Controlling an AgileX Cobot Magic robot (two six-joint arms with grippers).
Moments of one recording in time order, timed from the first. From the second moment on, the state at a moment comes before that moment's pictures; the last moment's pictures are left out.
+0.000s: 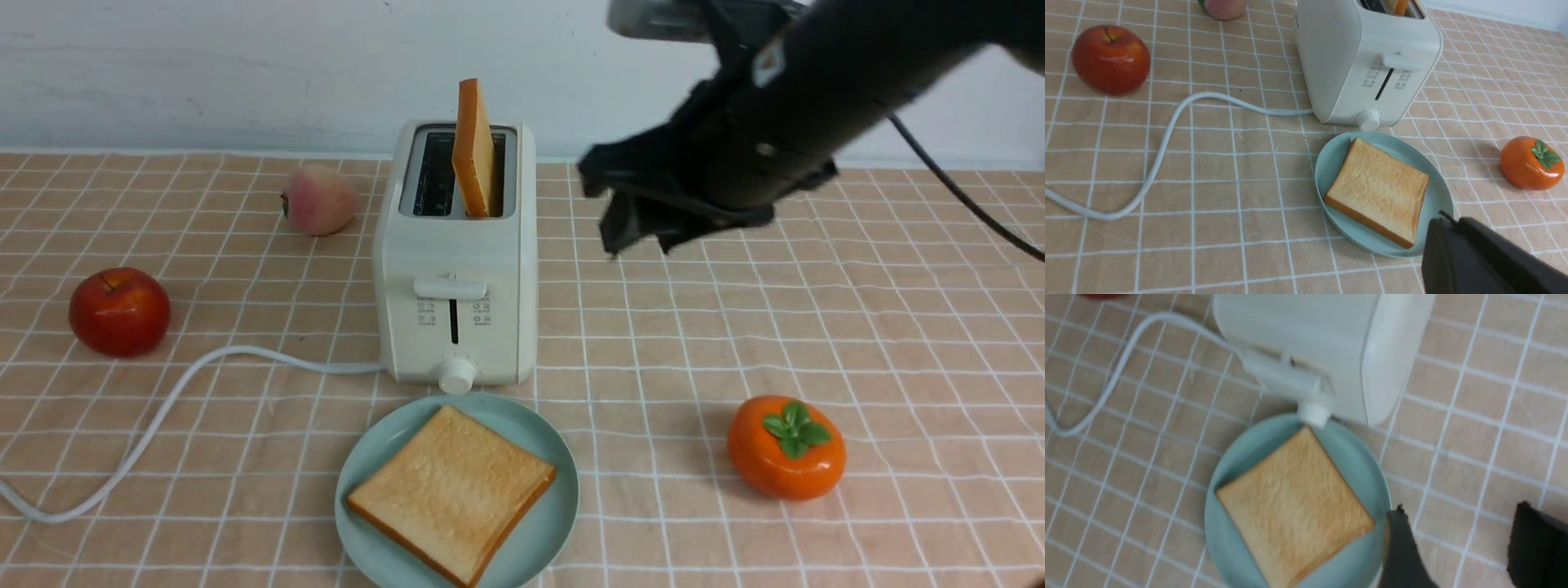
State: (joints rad) right arm 0.58 1.74 -1.80 0.11 1.04 0.23; left arm -0.28 0.30 -0.65 -0.09 0.85 -0.32
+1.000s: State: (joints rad) right arm 0.58 2.14 -2.43 -0.07 0.97 0.24; left arm -0.28 0.23 -0.61 -0.07 0.93 -0.35
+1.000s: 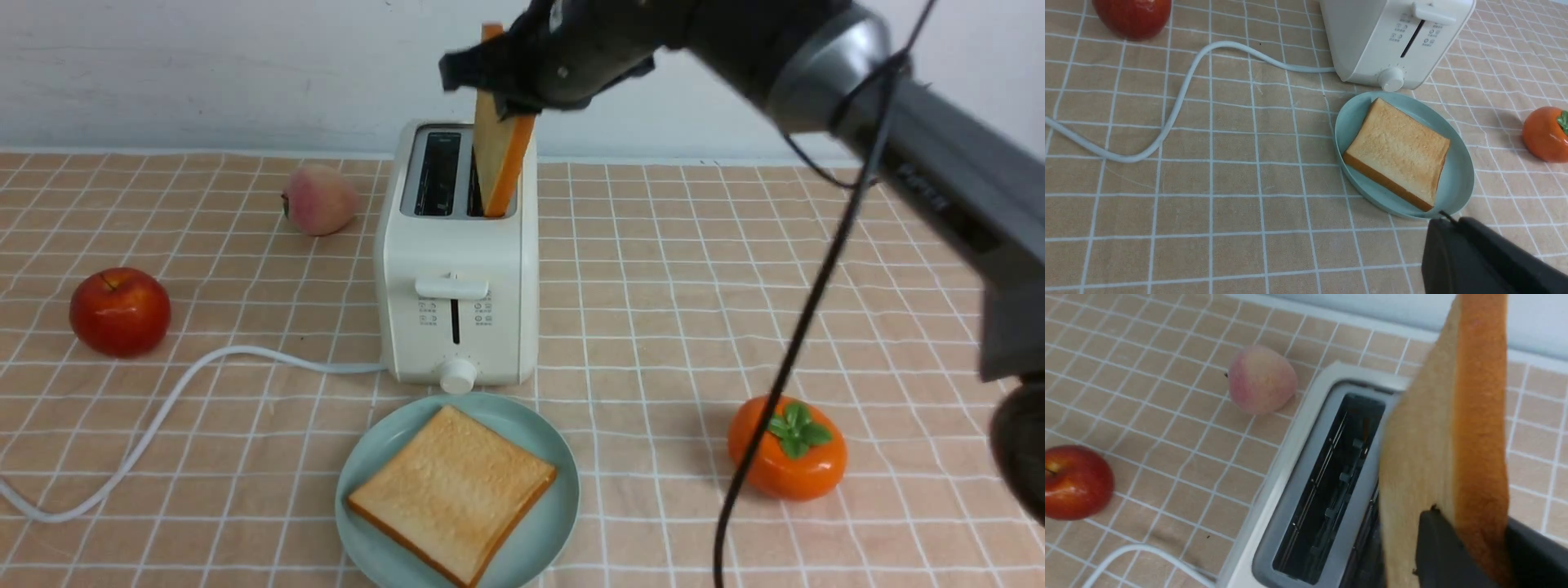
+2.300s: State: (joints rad) right arm 0.58 1.82 -1.43 0.78 0.72 -0.16; left arm -0.28 0.23 -0.61 -0.06 0.92 -0.35
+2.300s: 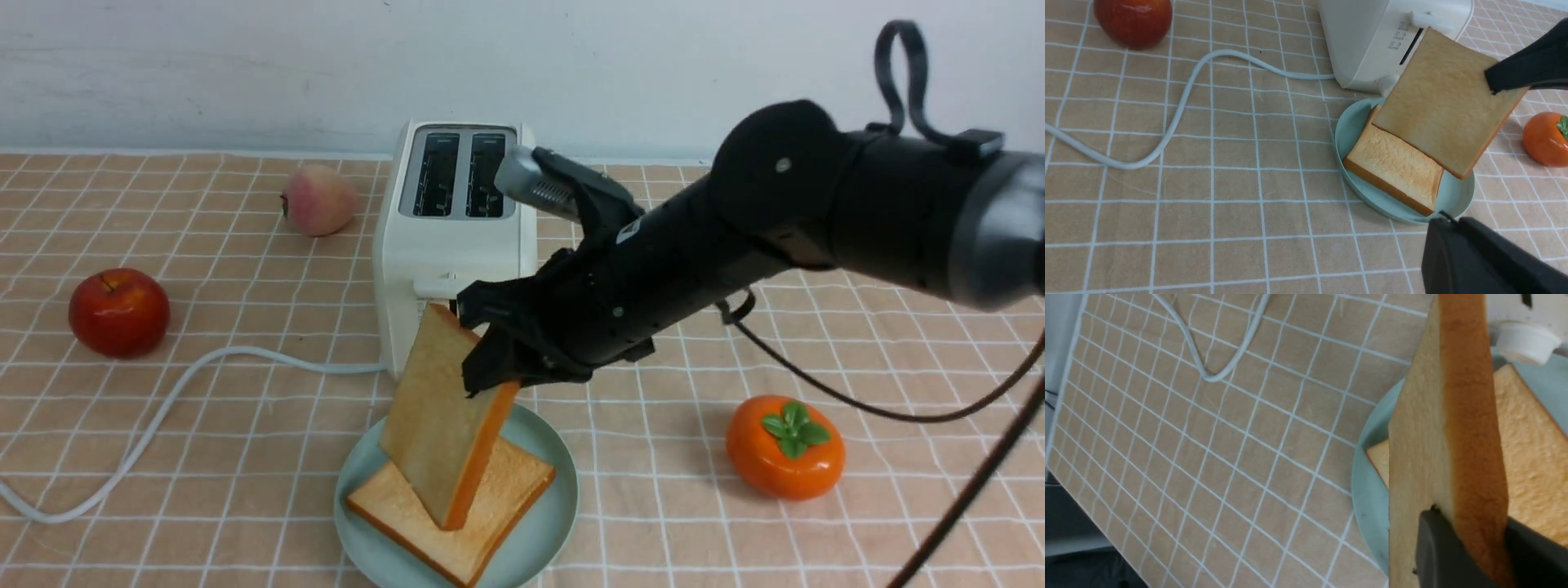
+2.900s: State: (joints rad) right arm 0.58 1.91 -1.46 0.58 0.84 -0.16; left arm -0.28 0.23 -0.61 -0.06 0.93 -0.35
